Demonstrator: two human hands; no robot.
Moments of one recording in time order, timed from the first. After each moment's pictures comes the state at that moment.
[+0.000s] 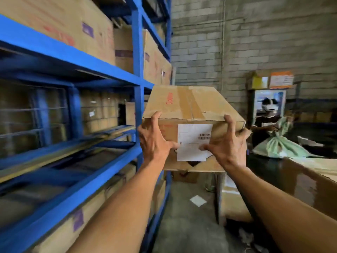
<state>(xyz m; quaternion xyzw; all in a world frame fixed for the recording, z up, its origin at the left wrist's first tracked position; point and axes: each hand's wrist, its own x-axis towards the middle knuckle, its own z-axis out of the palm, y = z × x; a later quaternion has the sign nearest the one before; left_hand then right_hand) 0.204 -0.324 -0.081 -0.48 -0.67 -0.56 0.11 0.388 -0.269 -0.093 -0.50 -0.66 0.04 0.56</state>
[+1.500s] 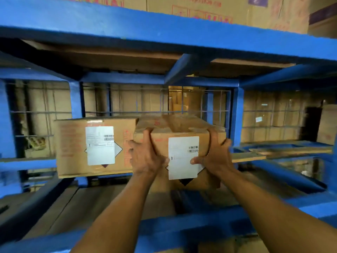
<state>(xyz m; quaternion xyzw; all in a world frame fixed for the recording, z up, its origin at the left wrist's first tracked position) -0.121 -0.407 -0.102 0.02 -0.87 -0.35 0.35 -0.128 -0.201 -0.106 -0.02 -0.89 0.31 0.32</state>
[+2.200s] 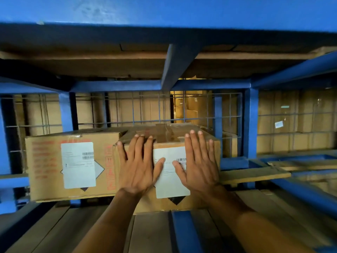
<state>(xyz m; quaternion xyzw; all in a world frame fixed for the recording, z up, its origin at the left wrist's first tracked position) -0.209 -0.393 -0.110 -0.06 -0.86 0.03 0.51 -0.236 -0.201 -0.126 0.14 -0.81 0.03 0.57</state>
